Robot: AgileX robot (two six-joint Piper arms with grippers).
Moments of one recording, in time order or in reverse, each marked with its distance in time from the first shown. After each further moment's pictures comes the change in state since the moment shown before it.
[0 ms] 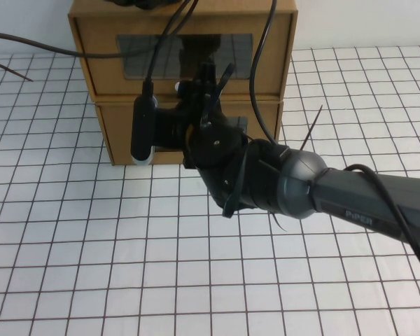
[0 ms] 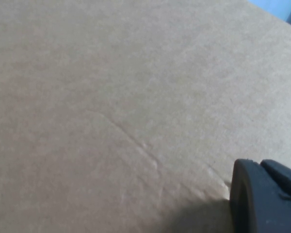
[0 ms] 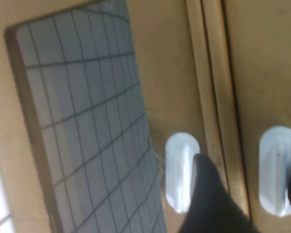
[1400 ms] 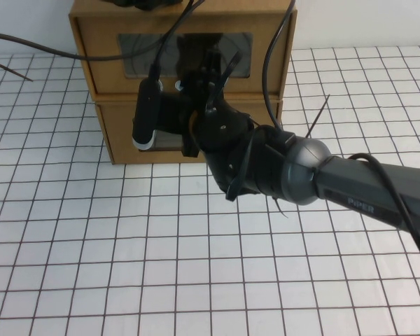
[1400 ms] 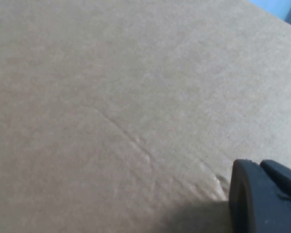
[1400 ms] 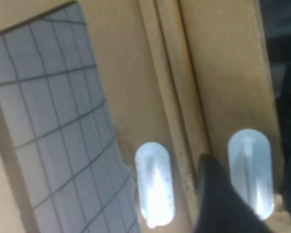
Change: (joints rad) right arm -0.034 0.018 -0.049 0.016 -0.041 0.029; left arm 0.000 0.002 -0.002 0.000 0.007 0.000
